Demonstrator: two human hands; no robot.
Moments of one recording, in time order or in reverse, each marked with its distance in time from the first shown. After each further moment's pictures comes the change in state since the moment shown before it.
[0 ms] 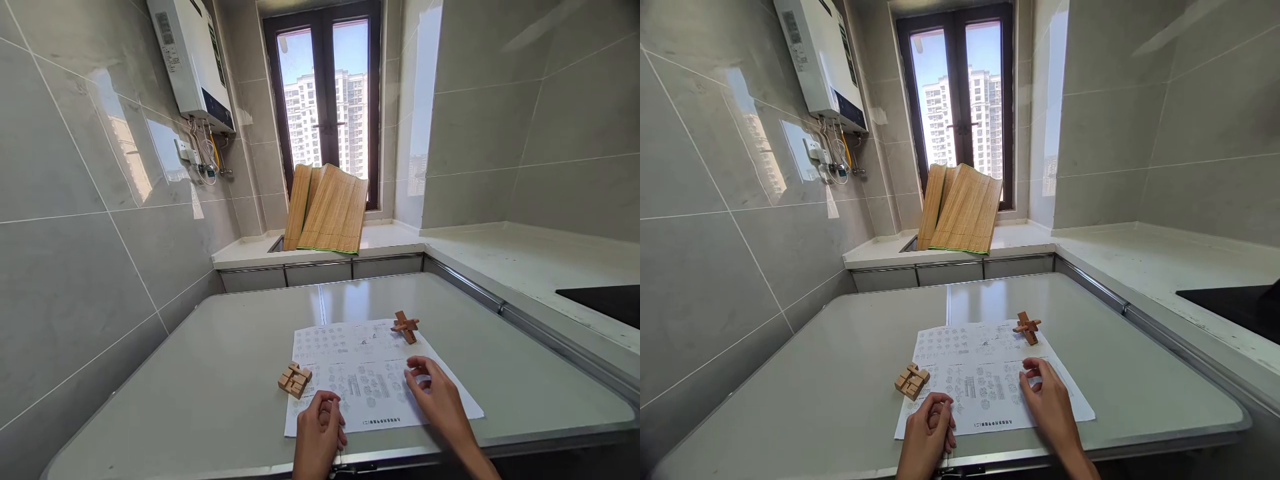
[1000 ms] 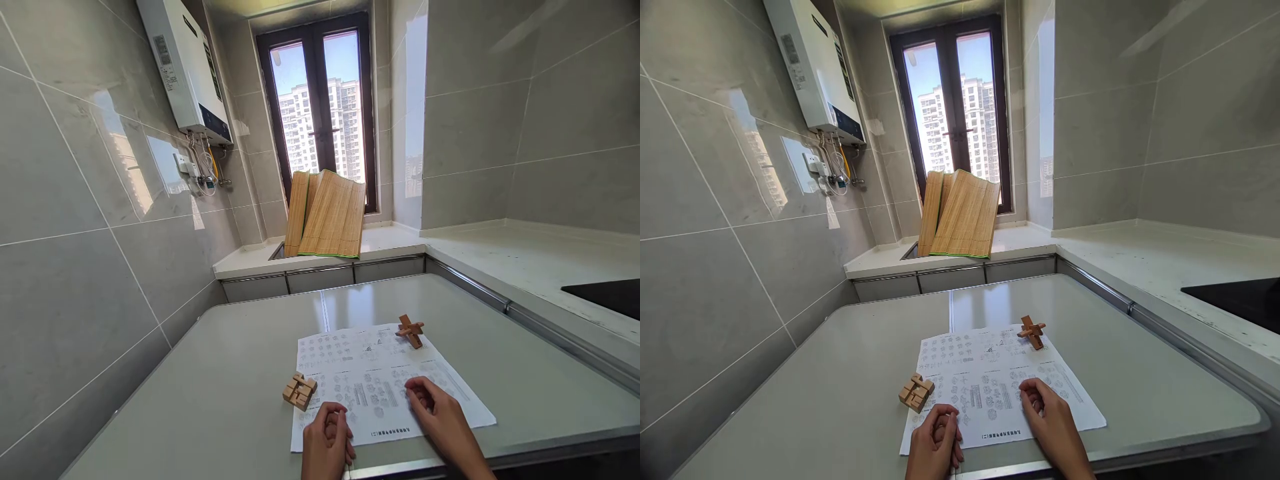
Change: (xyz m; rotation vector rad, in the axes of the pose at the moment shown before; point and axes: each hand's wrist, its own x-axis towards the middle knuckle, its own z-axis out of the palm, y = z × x) left_hand 0.006 -0.013 0.000 -0.038 -0.008 -0.051; right_hand -0.018 -0.008 0.008 0.046 -0.151 0.047
